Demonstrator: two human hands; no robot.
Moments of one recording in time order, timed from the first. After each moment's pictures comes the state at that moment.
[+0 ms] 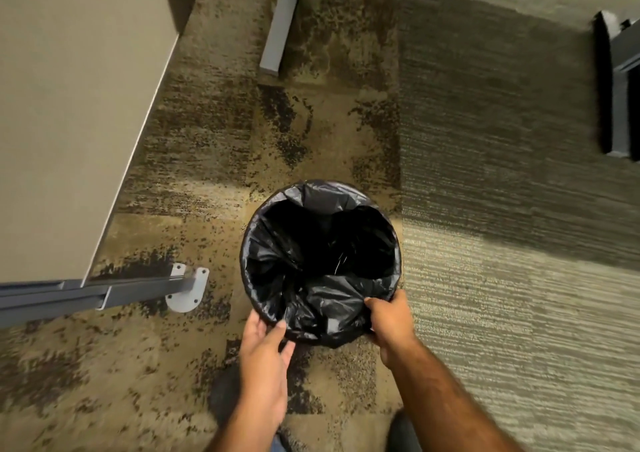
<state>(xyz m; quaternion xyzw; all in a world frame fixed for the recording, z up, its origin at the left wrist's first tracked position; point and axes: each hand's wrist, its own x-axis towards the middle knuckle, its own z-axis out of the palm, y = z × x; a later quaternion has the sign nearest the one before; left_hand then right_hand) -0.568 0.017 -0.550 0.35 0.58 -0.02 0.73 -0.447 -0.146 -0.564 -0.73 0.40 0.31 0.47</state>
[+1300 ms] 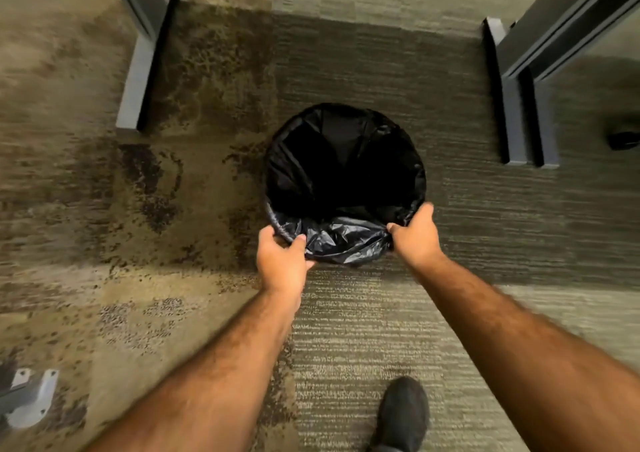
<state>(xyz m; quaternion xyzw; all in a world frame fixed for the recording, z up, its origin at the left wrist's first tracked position) -0.171 -0.242 -0.551 0.57 0.48 -0.01 0.66 -0.080 -0.444 -0.544 -0.88 0.25 0.19 0.36</state>
